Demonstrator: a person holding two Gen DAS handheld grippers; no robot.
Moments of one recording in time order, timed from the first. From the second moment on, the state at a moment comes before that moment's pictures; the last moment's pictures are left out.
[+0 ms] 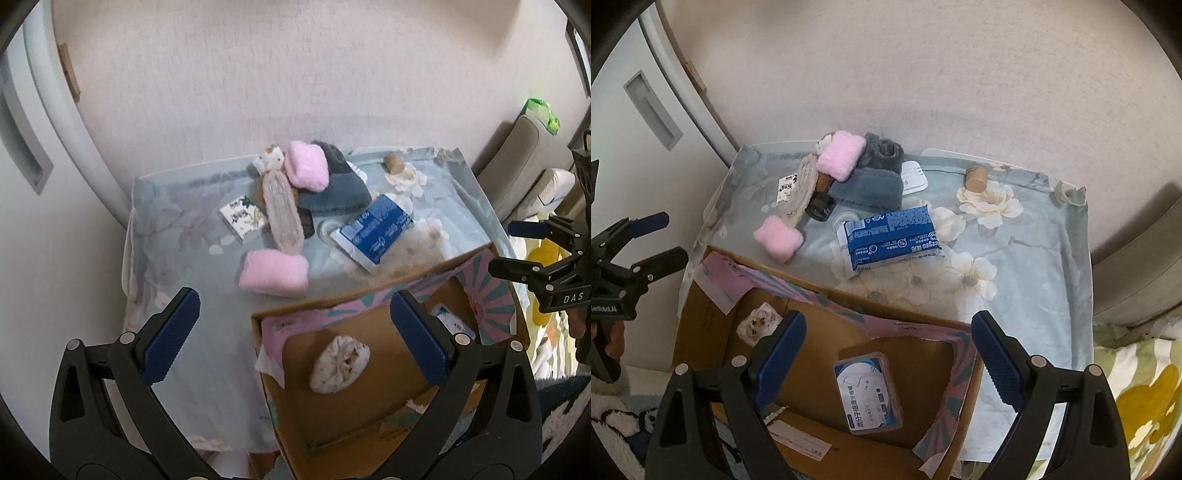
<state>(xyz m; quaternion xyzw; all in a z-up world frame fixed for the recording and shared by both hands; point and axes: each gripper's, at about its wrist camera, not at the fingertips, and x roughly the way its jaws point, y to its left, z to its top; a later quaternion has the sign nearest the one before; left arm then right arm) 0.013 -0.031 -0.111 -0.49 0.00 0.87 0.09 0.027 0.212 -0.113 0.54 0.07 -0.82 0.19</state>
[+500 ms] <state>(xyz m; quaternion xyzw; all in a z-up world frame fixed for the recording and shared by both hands) -0.028 -0.074 -0.112 -0.49 -0.01 0.87 0.10 -0.001 0.193 -0.102 0.54 0.05 -0.82 0.18</state>
